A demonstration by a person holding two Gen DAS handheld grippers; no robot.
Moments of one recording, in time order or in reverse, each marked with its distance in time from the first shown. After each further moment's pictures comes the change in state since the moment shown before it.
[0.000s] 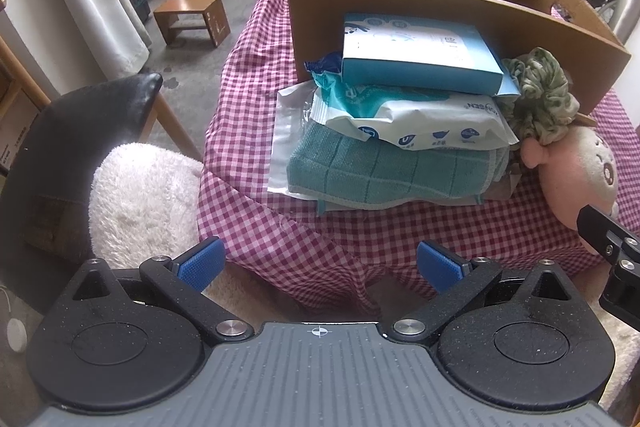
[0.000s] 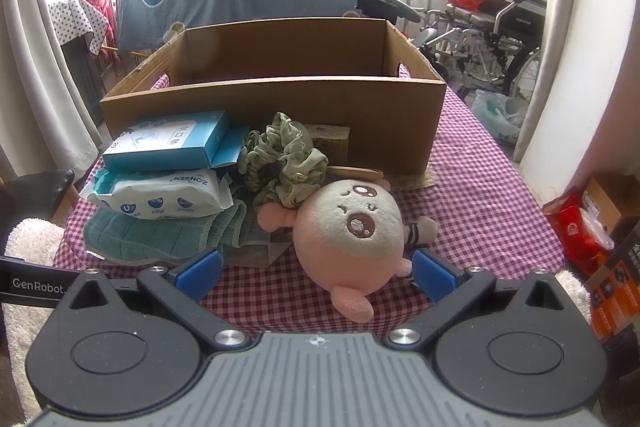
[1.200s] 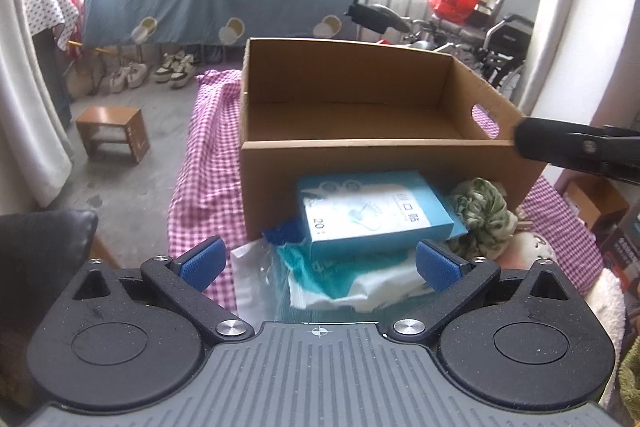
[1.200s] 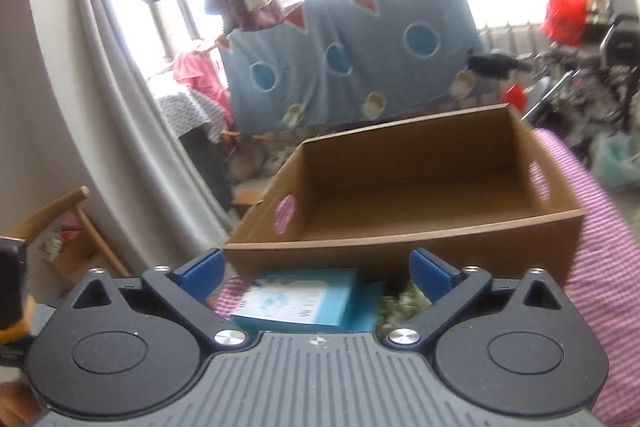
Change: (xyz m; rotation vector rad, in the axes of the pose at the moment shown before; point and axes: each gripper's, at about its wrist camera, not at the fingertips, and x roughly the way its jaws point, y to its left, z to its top) left arm -0.001 0.027 0.055 0.128 -0.329 -0.283; right arm 0.014 0.003 0.095 0.067 -0.186 0.474
